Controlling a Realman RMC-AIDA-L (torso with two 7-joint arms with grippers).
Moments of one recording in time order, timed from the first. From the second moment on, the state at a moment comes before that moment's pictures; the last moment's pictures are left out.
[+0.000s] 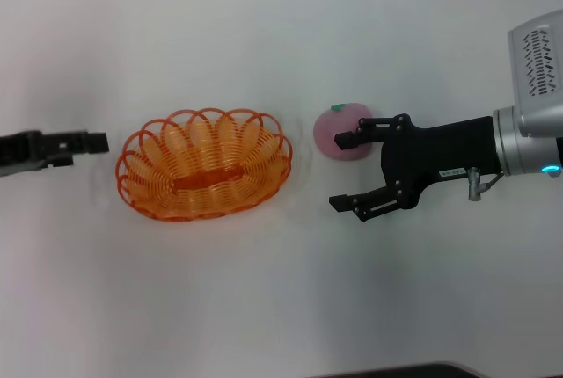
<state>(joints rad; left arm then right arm) -0.50 -2.11 0.50 0.93 2.43 1.62 -2.30 0.48 2.09 -0.92 -0.64 -2.07 -1.47 1.16</state>
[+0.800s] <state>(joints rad) -0.24 -2.17 0.39 0.86 2.22 1.79 -1.20 0.49 2.09 -0.91 -0.64 -2.07 -1.47 1.16</state>
